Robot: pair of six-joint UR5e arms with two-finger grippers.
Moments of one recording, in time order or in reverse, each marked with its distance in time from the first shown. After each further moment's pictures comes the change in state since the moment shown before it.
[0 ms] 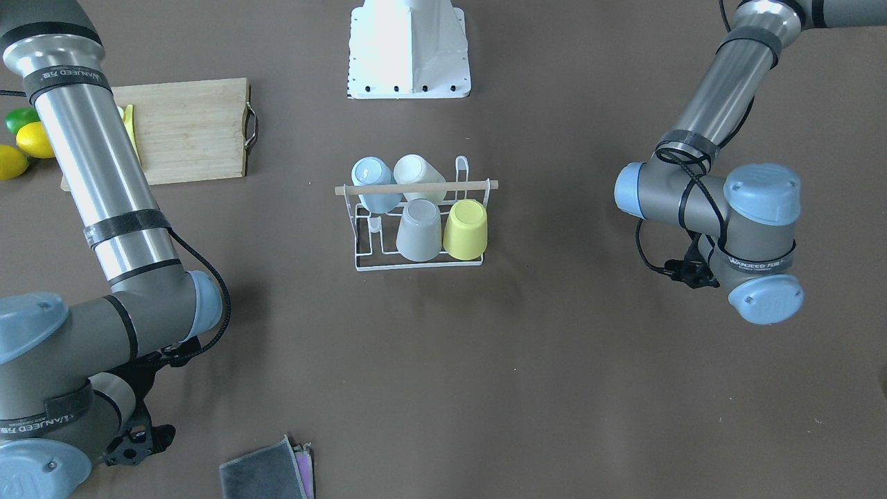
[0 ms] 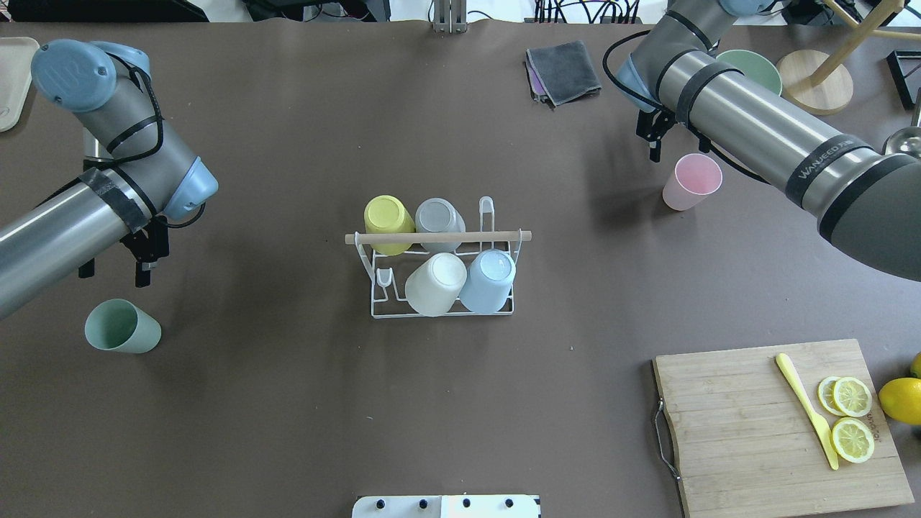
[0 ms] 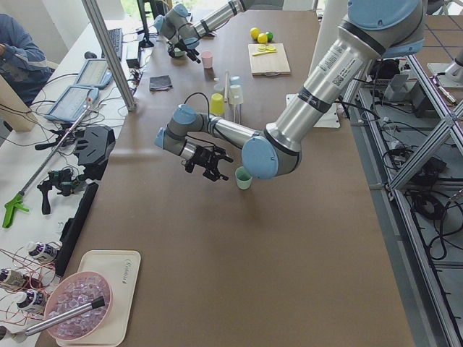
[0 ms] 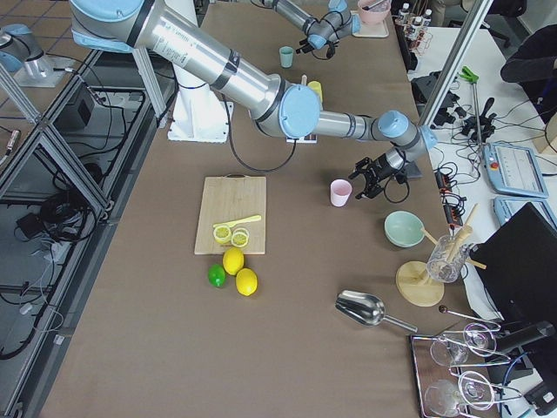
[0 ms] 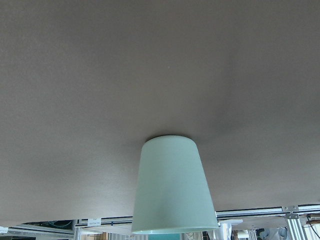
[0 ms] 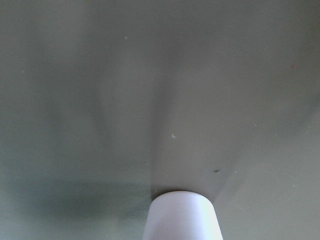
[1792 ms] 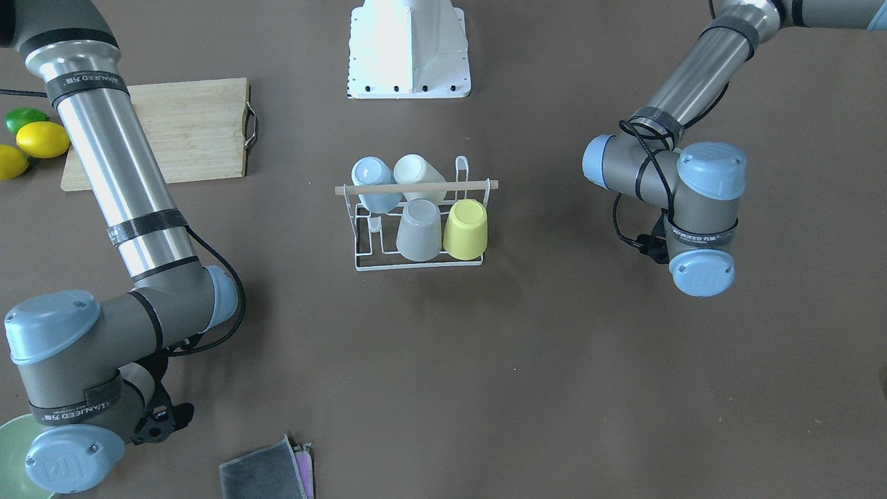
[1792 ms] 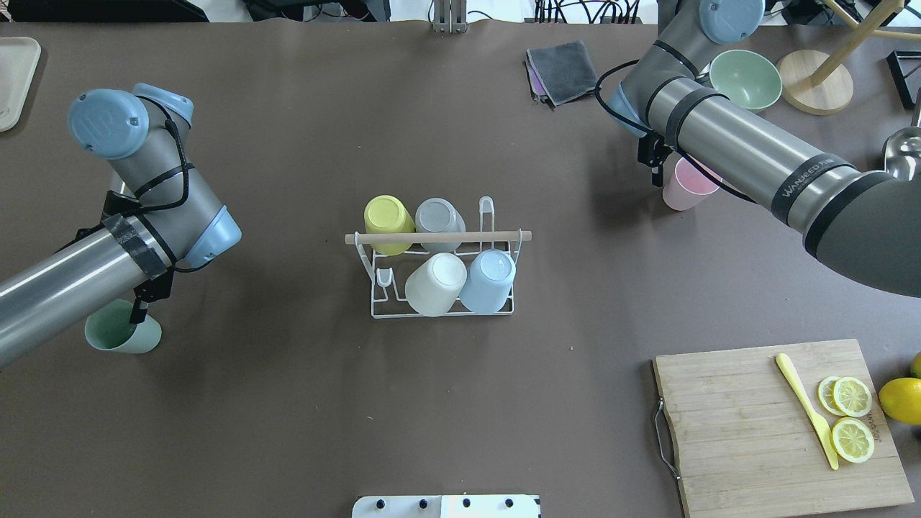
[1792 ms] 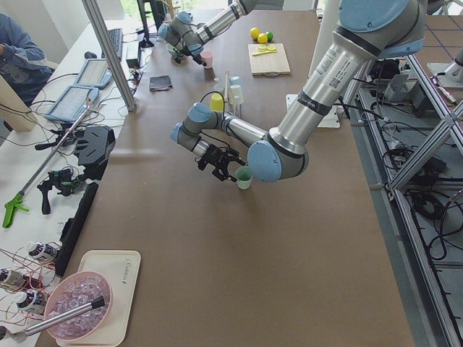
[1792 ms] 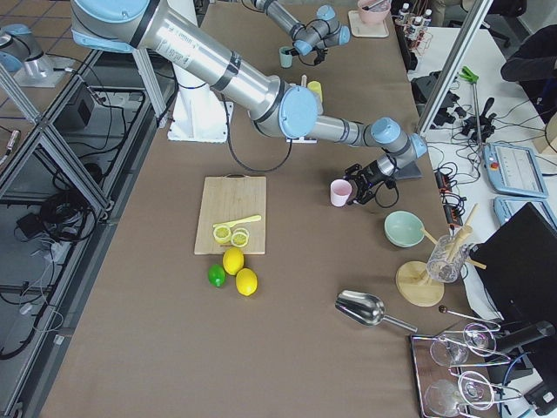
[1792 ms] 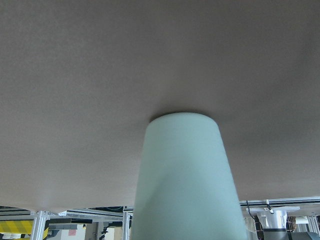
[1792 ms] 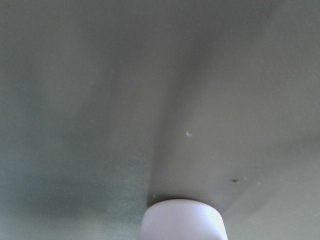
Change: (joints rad) left arm 0.100 0.029 -0.075 -0.020 0.133 -0.044; right arm -0.040 0.000 -0.040 -0.003 -0.027 -0.083
